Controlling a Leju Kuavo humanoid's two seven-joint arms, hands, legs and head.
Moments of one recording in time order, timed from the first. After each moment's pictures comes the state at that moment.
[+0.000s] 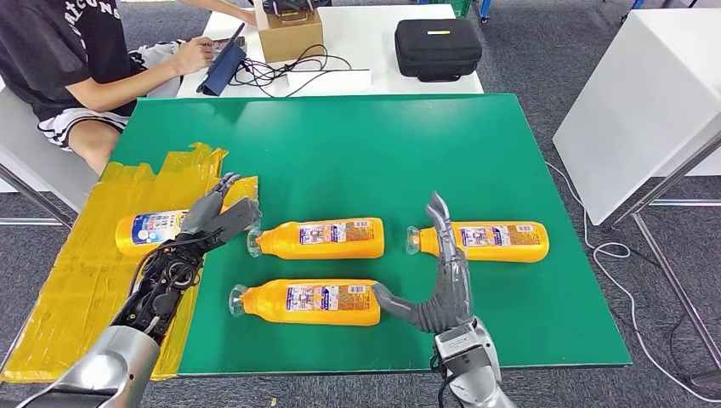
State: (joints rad) left arm -0.51 0.03 -0.06 -0.87 -0.83 0.01 -0.22; right arm -0.08 0.06 0.48 -1.52 0.21 -0.35 -0.64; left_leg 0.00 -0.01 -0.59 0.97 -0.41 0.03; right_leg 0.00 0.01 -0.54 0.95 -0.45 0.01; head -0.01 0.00
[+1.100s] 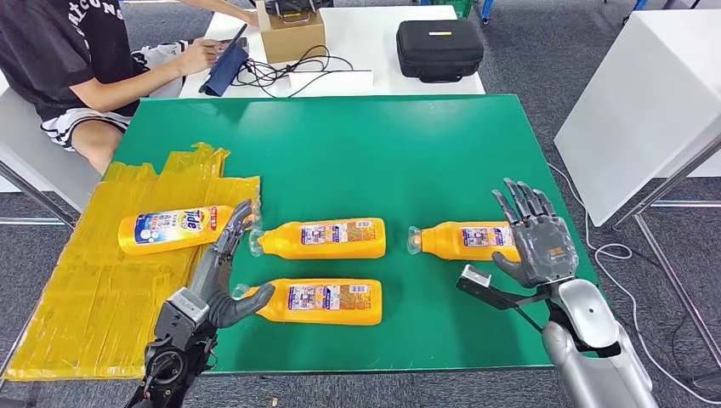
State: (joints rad) left arm 0.00 -0.01 -0.22 -1.58 -0.25 -0.07 -0.54; right arm -0.23 -0.27 0.23 -1.36 1.18 -0.35 -0.13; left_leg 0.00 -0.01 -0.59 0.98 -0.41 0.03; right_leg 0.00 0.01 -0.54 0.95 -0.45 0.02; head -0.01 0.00
